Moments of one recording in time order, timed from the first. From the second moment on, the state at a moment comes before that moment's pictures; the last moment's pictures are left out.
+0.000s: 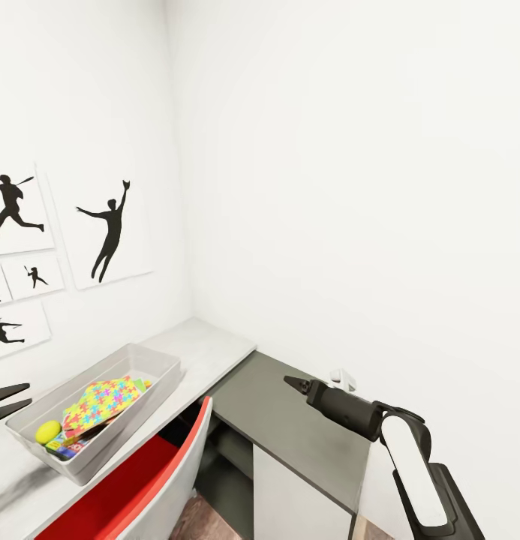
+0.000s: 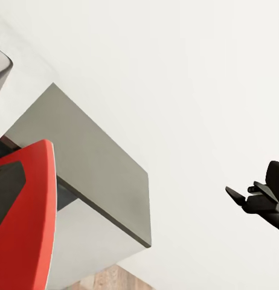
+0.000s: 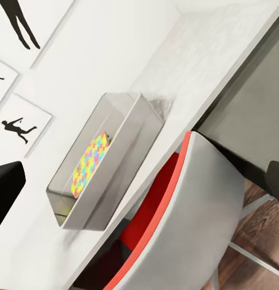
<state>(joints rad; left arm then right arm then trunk) -0.51 0.76 0.47 -0.63 0.19 0.82 -1.57 -0.29 0.03 0.01 -1.57 -0.84 0.92 0.03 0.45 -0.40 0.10</state>
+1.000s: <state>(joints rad) -0.51 0.76 0.47 -0.62 0.19 0.82 -1.57 -0.29 0.03 -0.02 -1.57 -0.84 0.92 0.03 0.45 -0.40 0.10</state>
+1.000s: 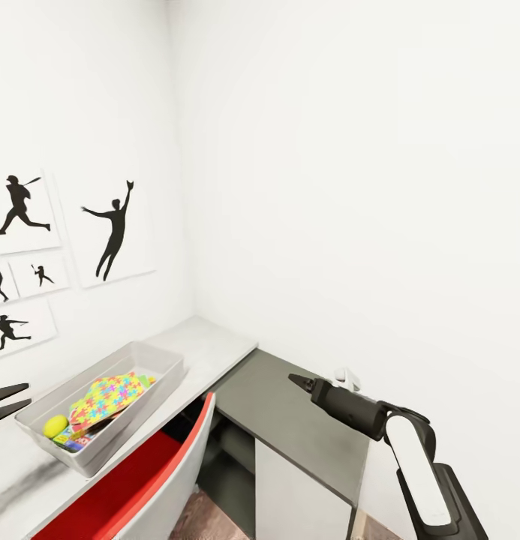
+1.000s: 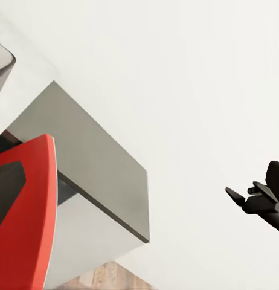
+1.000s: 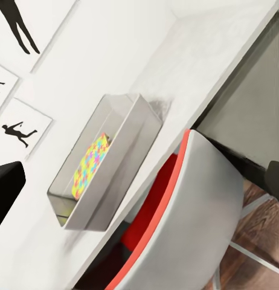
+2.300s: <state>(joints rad) -0.51 0.75 0.47 -0.63 0.19 0.81 -1.57 -0.30 0.02 -0.23 -1.41 -0.83 0.91 0.03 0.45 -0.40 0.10</state>
